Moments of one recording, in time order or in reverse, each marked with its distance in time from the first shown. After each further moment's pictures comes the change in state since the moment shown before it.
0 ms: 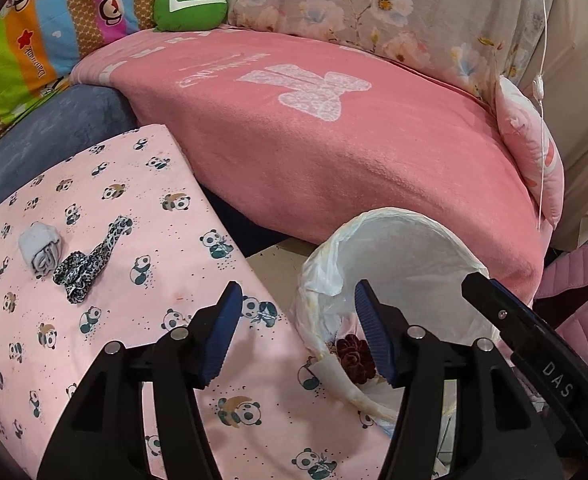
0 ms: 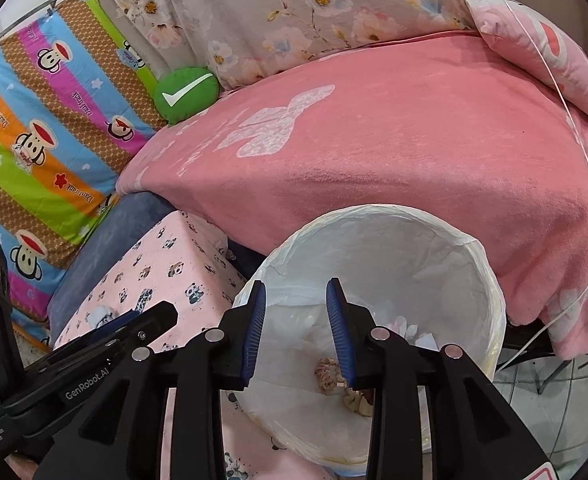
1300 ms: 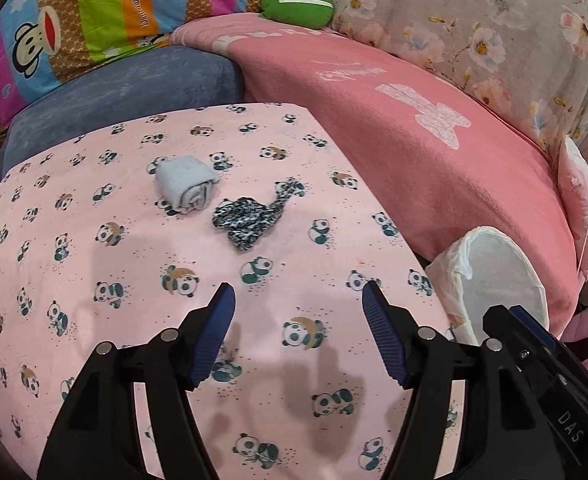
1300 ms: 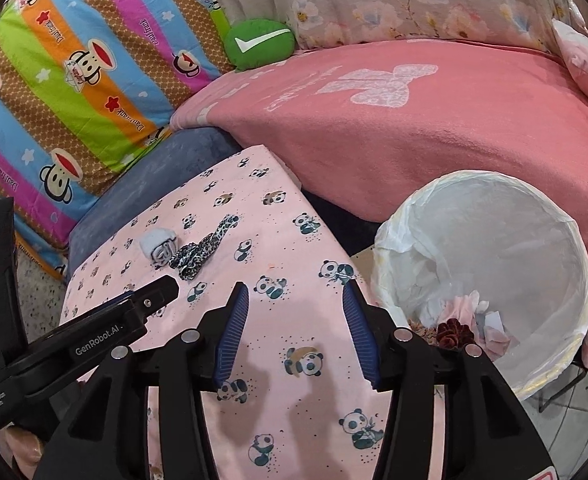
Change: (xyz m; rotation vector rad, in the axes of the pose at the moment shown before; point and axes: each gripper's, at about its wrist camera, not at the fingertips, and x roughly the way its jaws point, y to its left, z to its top) left arm -0.051 0.137 -0.042 -0.216 -0.028 0.142; right arm 0.010 0.126 -0.063 -0.209 0.106 0.093
